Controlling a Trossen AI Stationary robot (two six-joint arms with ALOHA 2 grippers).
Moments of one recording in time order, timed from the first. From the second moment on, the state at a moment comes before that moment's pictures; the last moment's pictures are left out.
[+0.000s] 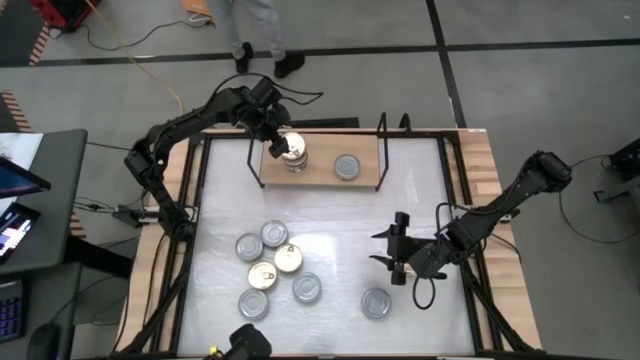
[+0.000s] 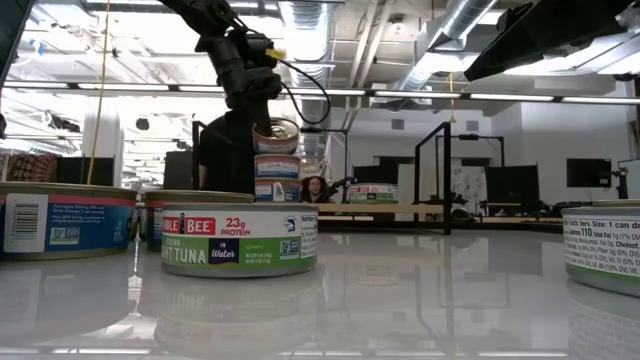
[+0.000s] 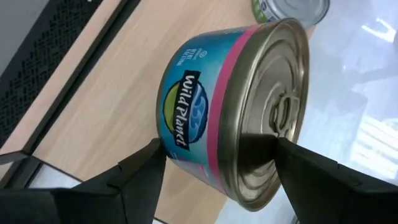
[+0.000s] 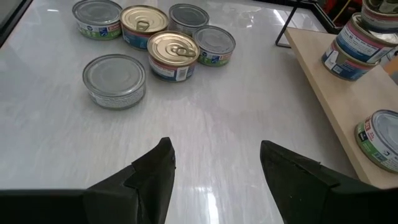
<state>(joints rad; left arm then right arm) 0.74 1.70 1.58 -0.97 0.25 0.16 0.59 1.21 0.76 -0.27 0.68 0.30</state>
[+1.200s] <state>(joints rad) 0.74 1.62 1.58 -0.87 0.16 0.23 0.57 1.22 0.76 -0.26 0.68 0.28</state>
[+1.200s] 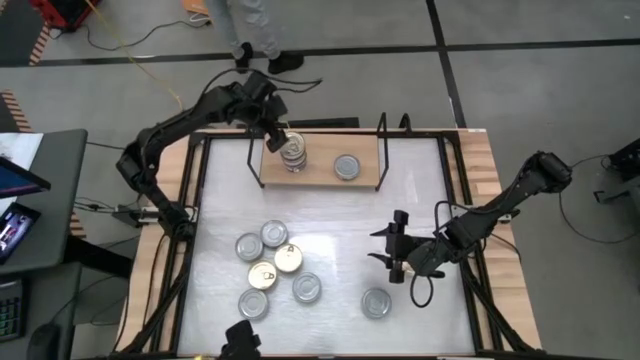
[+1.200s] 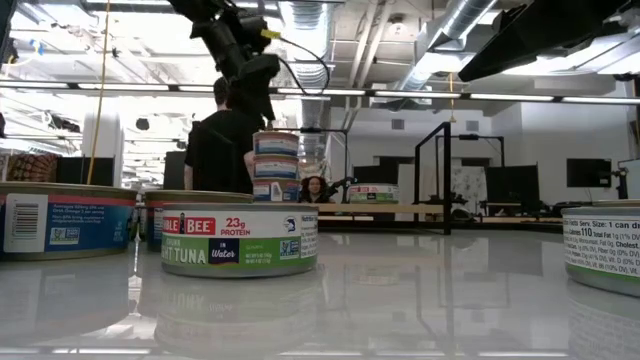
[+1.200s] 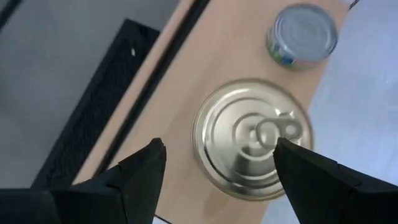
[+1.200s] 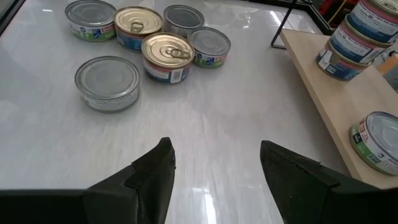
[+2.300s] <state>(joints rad) -0.12 1.39 0.97 -0.40 0.02 0.06 0.54 1.28 0.76 -0.28 0.68 0.36</state>
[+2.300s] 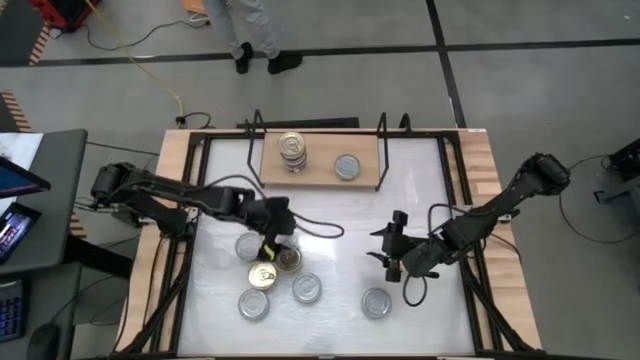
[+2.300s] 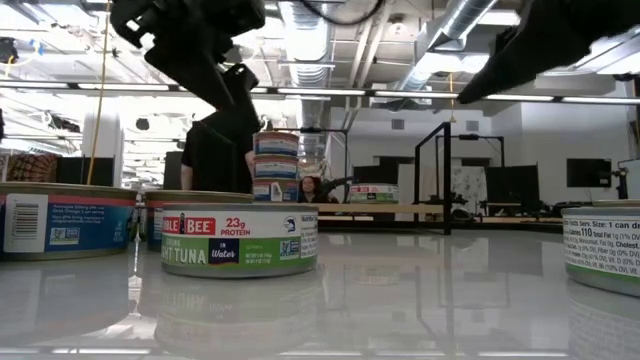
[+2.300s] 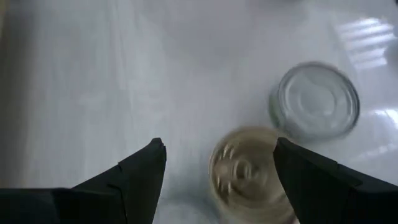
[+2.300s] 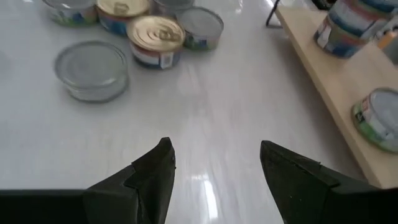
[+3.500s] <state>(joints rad) -0.24 1.39 0.66 0.25 -0.11 0.03 0.43 1.46 1.06 -1.25 0.13 0.93</state>
